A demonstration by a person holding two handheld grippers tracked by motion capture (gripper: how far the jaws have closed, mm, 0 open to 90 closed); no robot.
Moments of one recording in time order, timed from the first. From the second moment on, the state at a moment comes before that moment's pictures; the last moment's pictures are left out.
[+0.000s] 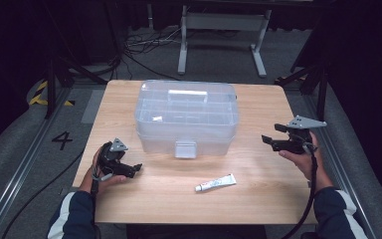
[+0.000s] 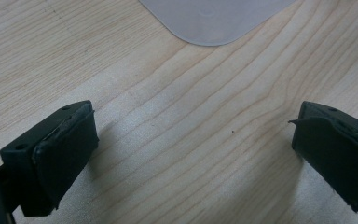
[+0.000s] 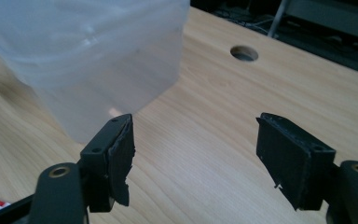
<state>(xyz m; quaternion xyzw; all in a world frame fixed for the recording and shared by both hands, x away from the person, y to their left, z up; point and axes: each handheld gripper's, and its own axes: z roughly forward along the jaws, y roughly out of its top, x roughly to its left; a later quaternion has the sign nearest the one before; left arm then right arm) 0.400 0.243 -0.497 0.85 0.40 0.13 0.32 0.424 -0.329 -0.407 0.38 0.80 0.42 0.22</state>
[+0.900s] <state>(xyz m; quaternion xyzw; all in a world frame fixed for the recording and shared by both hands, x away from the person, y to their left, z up) 0.401 0.233 -0.489 0.84 0.40 0.13 0.33 0.459 -0.229 -0.314 0.27 0.83 0.43 0.25</state>
